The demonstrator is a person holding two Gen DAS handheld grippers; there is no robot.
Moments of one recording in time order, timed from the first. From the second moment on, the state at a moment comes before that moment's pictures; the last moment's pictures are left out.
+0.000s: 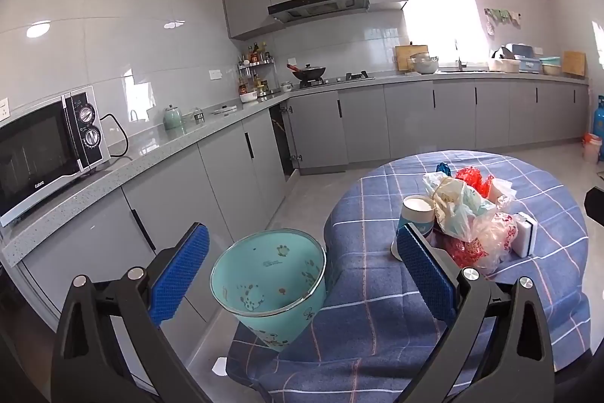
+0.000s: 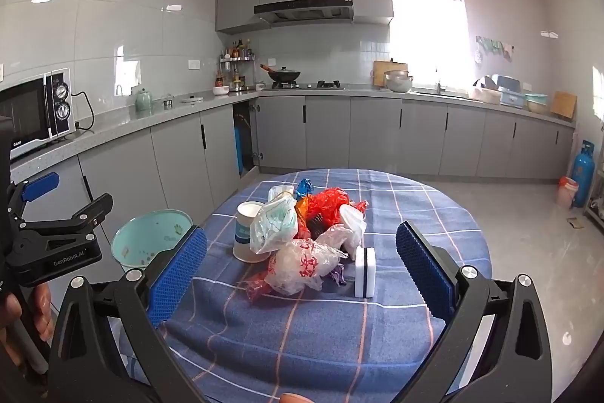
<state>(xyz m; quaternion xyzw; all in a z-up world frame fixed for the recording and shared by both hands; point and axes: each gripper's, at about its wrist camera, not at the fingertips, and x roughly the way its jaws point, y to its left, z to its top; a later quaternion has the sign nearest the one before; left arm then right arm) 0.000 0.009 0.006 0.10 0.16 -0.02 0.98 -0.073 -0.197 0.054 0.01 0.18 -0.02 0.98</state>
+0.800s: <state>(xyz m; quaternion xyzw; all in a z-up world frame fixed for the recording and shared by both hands) -0.002 0.008 0.006 0.11 0.16 -0.01 0.98 -0.074 -0.196 0.054 0.02 0.18 -0.02 0.98</state>
